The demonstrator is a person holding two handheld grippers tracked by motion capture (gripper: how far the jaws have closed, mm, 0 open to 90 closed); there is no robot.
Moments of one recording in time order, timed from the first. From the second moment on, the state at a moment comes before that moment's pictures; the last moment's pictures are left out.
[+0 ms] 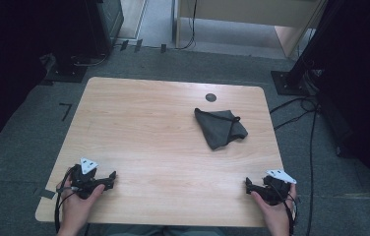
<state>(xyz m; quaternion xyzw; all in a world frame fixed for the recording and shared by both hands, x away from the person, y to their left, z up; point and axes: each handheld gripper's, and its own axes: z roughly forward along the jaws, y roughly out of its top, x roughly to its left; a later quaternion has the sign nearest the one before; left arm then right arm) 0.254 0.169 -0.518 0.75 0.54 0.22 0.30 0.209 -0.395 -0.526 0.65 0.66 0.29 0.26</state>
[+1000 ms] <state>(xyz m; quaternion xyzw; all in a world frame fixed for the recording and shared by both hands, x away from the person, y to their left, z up) 0.254 0.168 -0.518 0.75 0.54 0.22 0.30 0.261 -0.331 -0.482 0.59 0.68 0.35 0.27</state>
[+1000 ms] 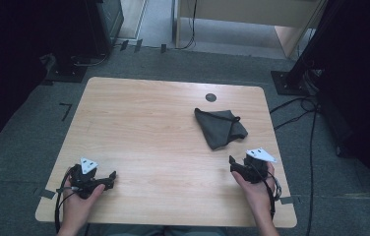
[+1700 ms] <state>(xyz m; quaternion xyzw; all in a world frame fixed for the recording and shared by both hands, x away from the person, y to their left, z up) 0.253 0.167 -0.516 0.75 0.55 0.22 0.29 0.329 -0.289 -0.507 0.61 0.67 0.33 0.24</state>
